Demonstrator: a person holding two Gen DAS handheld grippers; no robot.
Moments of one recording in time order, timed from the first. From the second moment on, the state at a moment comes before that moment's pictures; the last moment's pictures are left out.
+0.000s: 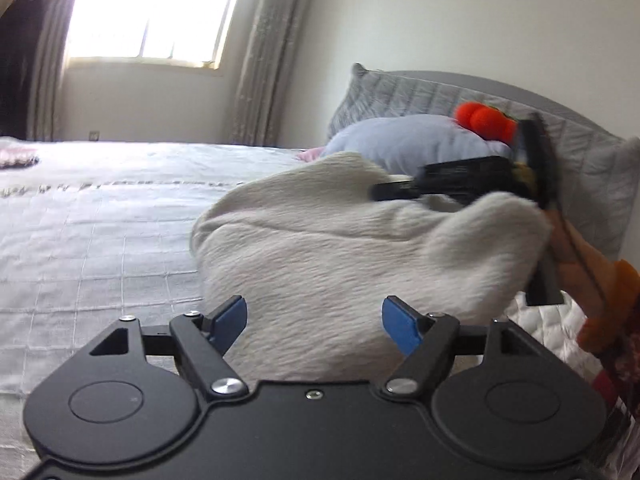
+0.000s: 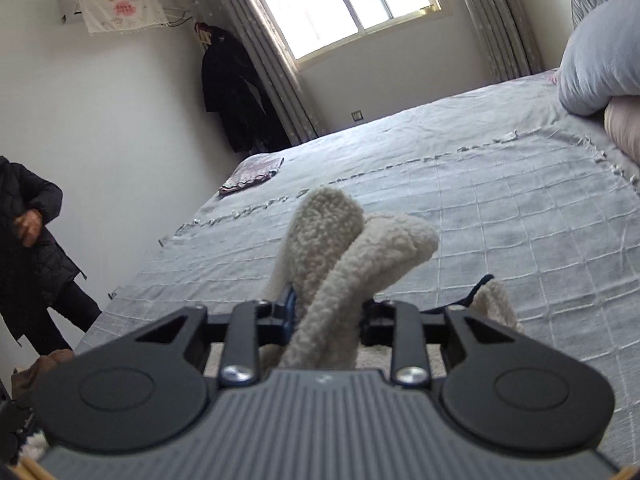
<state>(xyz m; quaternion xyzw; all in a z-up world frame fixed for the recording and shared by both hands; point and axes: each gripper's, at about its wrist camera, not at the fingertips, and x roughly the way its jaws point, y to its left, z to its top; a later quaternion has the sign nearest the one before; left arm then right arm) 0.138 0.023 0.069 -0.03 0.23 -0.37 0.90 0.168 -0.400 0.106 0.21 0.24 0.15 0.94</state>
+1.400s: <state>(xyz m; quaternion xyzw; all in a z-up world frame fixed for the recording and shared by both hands) 0.215 0.010 0.036 -0.13 0.35 -0.36 0.86 0.115 -0.449 0.016 0.17 0.29 0.09 0.94</state>
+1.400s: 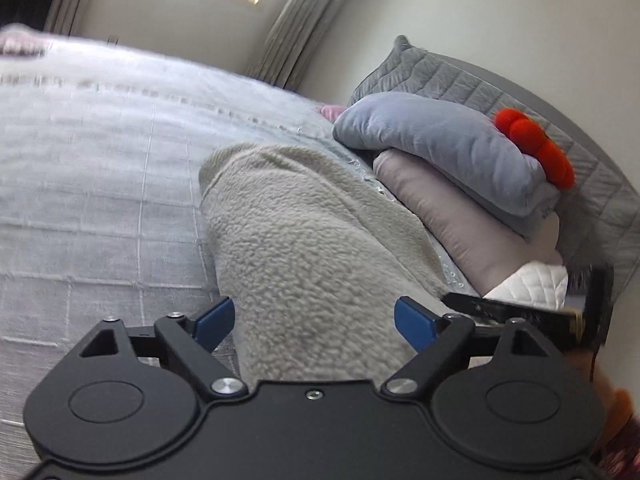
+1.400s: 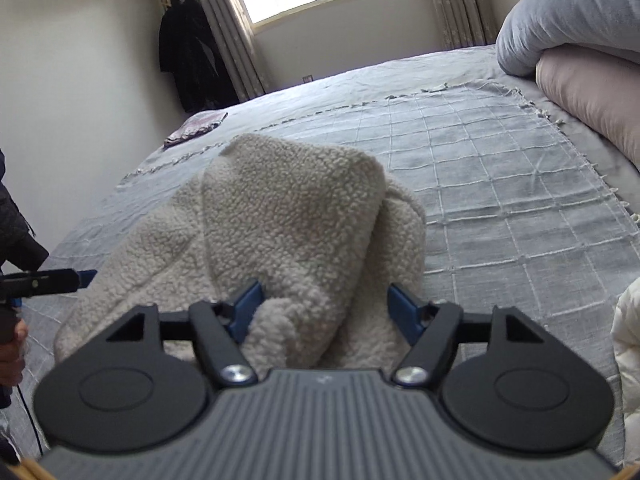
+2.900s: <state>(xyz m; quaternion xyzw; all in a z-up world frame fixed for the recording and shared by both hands) 0.241 0.129 -0.014 -0.28 0.35 -0.26 0.86 0.246 -0.288 -0.006 0.33 0.35 0.22 0.85</state>
